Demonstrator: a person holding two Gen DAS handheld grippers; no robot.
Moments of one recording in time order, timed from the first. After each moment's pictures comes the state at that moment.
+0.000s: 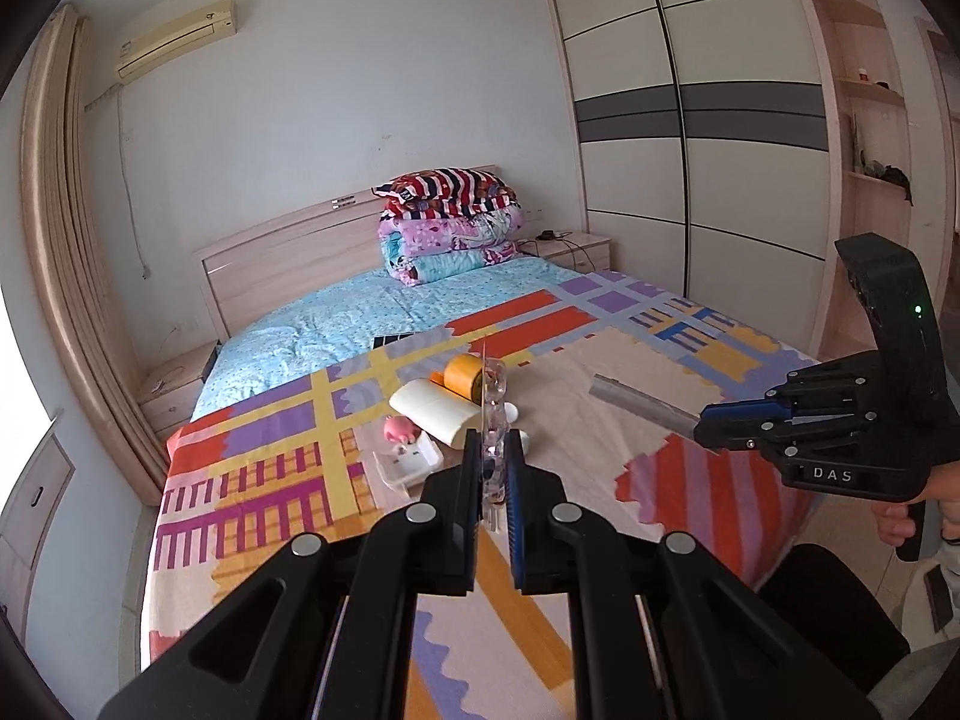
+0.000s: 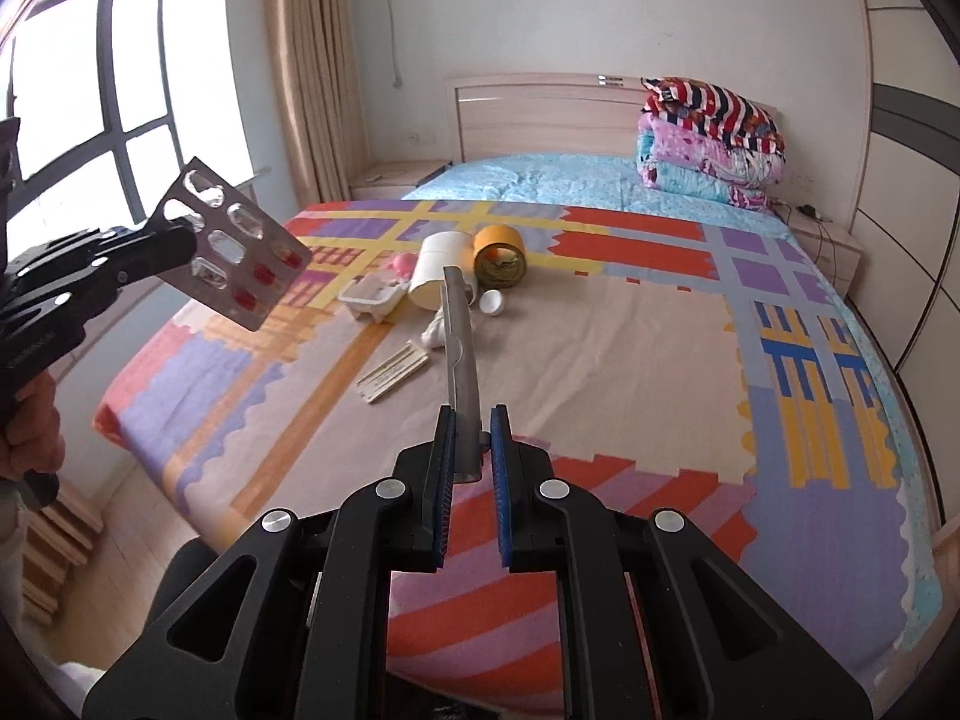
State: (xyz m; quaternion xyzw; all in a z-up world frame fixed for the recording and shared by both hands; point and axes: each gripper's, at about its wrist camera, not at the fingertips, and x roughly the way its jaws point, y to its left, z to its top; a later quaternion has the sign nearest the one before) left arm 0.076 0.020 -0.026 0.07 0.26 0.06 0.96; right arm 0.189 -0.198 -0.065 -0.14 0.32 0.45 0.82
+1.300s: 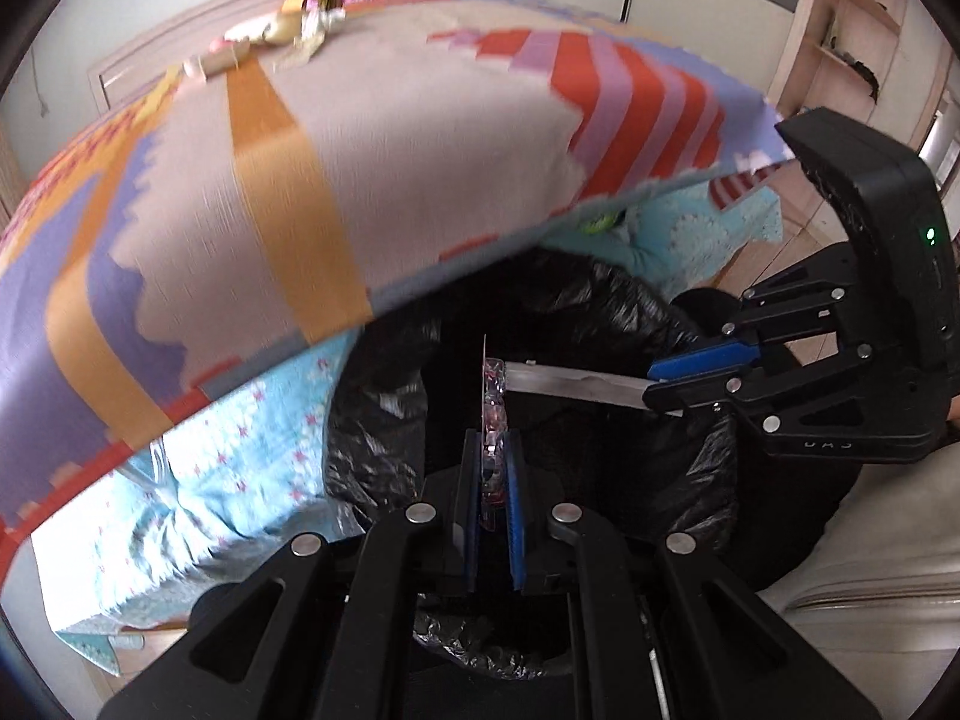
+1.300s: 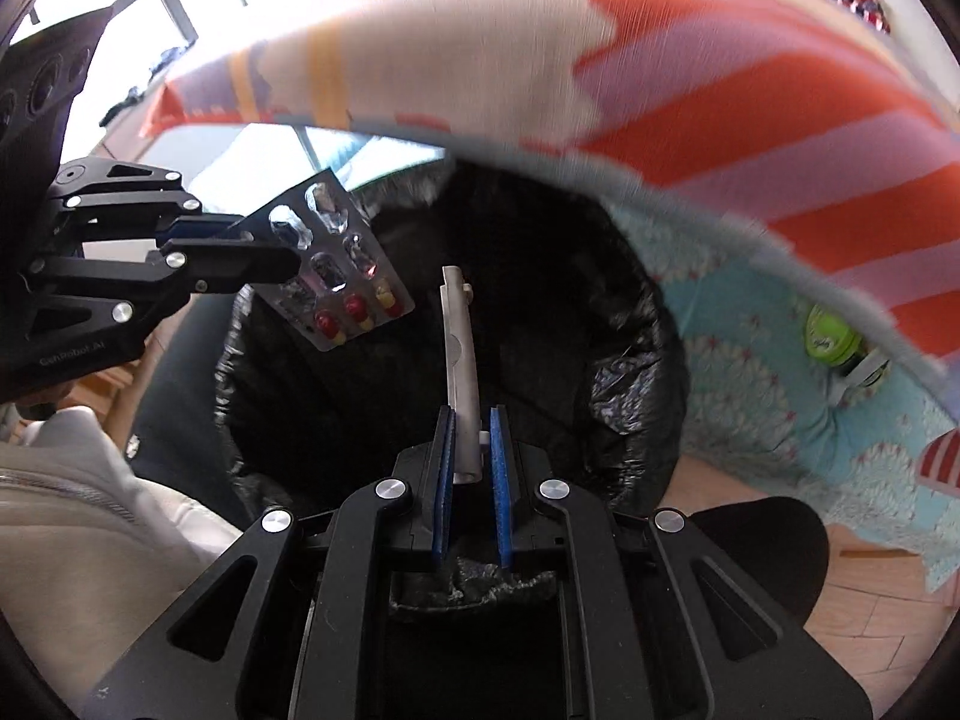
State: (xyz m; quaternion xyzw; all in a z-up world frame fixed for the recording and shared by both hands) left arm 0.007 -0.046 -0.231 -0.01 0.50 -0.04 0.87; right arm 0.078 -0.238 -0.234 -0.25 0.52 0.47 0.67
